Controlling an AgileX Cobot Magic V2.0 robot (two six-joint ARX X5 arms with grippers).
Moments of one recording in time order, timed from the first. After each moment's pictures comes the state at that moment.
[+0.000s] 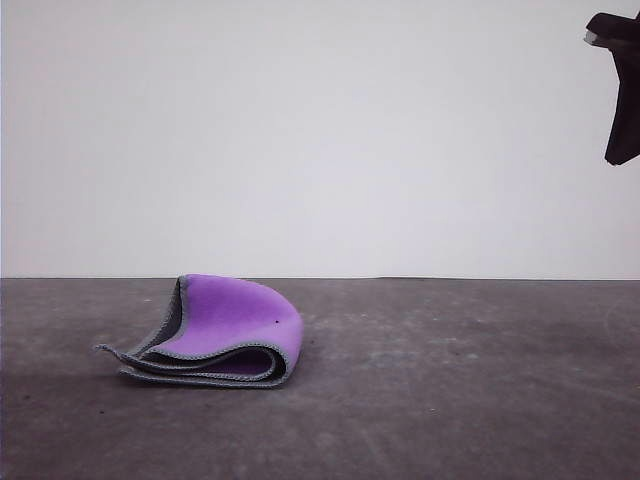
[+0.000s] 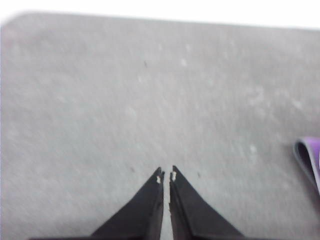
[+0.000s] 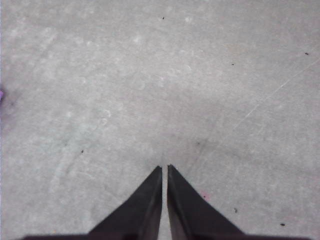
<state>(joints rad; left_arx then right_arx) 0.02 0.15 0.10 -0.19 0.04 -0.05 0.17 1.06 0.88 -0.57 -0.13 -0.04</state>
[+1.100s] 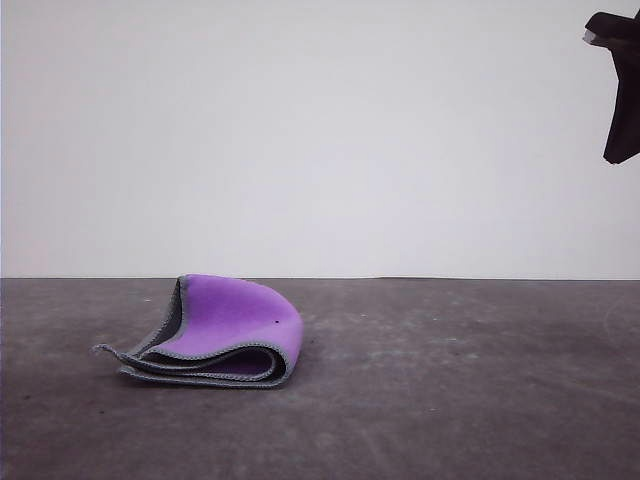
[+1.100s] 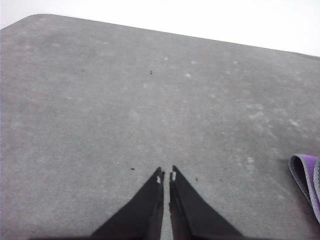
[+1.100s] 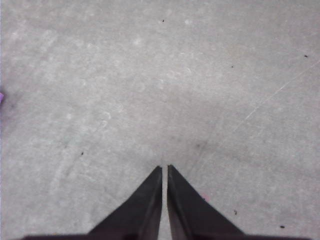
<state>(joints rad) 0.02 0.01 0.07 -0.27 0.04 -0.14 0.17 1.06 0.88 -0.56 -0.13 -0.04</state>
